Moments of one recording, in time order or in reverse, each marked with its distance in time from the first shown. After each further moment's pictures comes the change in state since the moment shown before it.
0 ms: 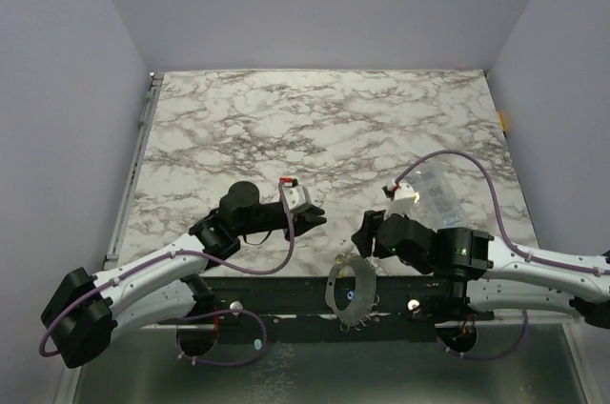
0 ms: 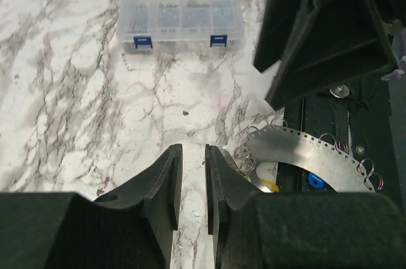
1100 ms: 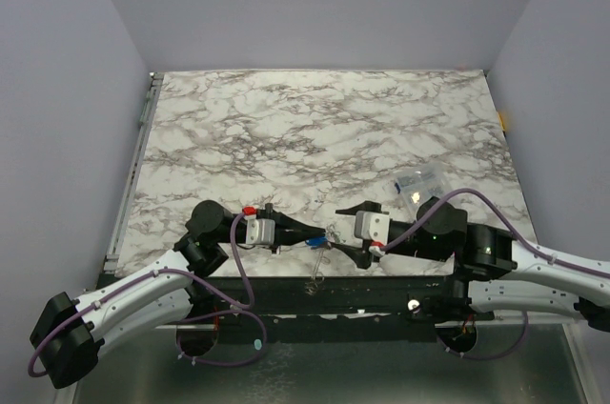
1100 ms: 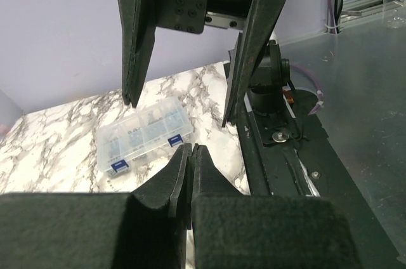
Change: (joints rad) left arm 0.000 -0.170 -0.084 0.301 0.307 0.009; right arm 0.000 -0.080 0.068 0.370 -0.608 -1.225
